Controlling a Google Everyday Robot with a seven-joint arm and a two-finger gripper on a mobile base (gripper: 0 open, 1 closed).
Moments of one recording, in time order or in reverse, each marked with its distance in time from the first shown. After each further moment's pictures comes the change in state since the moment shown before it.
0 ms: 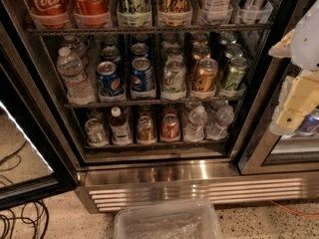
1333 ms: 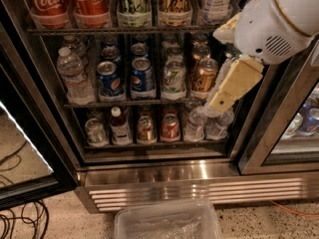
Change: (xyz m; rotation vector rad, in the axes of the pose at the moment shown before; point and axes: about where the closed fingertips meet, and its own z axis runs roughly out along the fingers) arm -0.116 0.002 0.001 0.020 -0.337 -0.039
